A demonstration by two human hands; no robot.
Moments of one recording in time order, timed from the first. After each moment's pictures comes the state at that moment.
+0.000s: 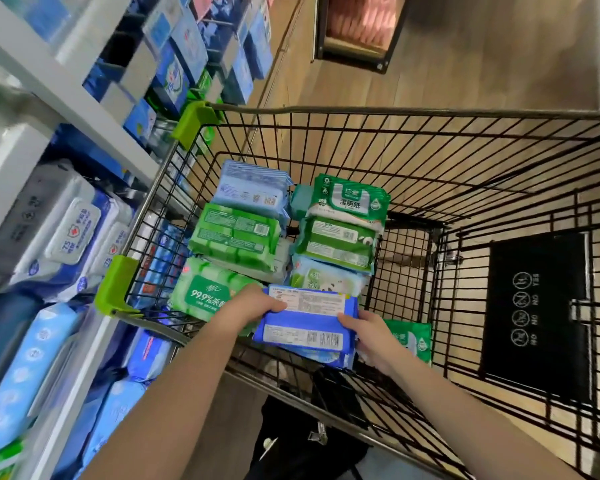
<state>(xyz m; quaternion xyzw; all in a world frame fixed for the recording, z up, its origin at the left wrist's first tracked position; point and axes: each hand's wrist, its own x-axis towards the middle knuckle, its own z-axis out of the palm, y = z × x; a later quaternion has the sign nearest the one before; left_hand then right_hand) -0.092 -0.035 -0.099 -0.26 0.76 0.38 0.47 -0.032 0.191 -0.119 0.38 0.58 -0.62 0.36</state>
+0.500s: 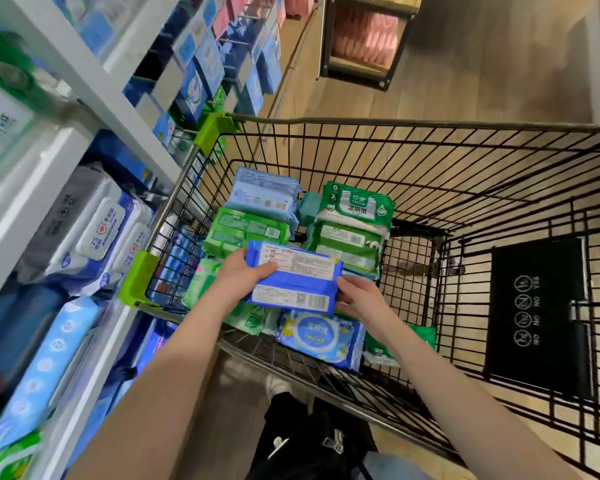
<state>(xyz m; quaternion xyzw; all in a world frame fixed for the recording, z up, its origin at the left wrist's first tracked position) -0.102 -0.067 -0.042 -0.26 0.77 0.52 0.27 -0.073 0.165 -0.089 0.28 0.61 -0.67 0.32</state>
